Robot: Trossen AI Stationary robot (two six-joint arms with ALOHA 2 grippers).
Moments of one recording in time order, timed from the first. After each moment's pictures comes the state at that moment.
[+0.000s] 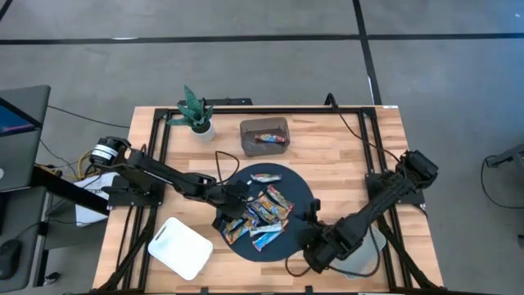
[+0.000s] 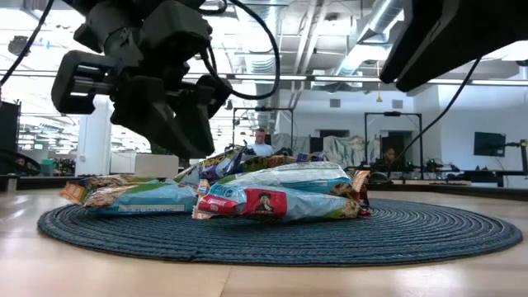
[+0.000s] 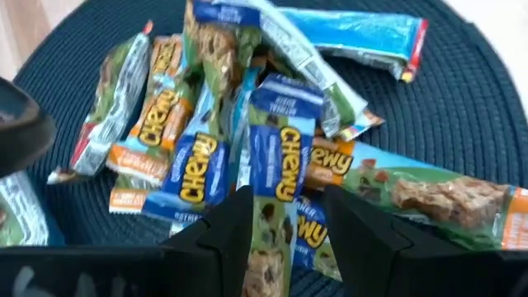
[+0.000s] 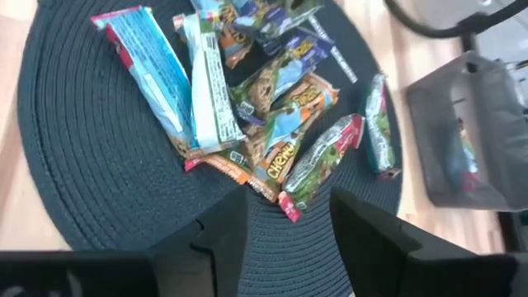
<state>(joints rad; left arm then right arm) -0.22 1.59 0.78 -0.02 0.05 0.36 0.71 1.78 1.27 -0.81 0.72 0.41</state>
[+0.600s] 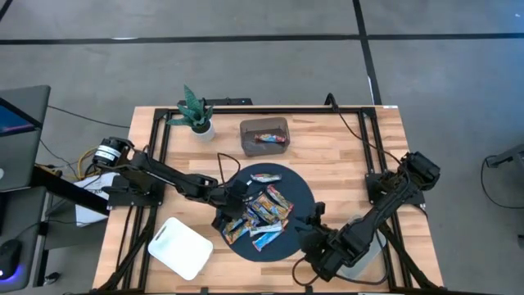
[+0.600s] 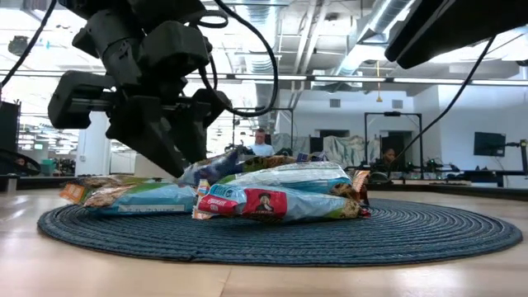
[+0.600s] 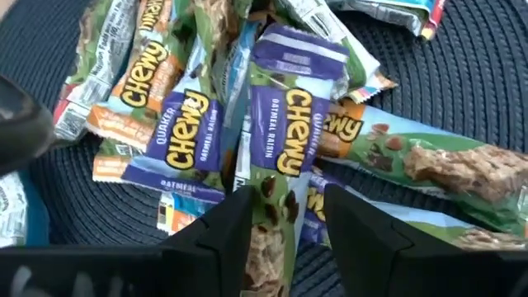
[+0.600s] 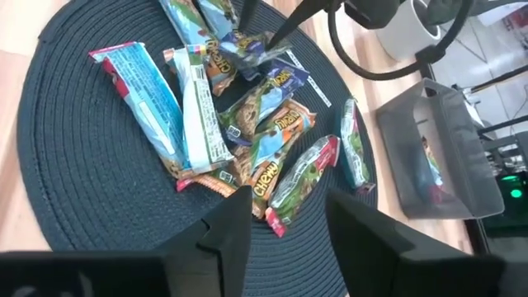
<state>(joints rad) -0.22 1.63 0.78 -0.05 0.03 0.35 0.77 1.78 1.27 -0.81 0.85 0.45</state>
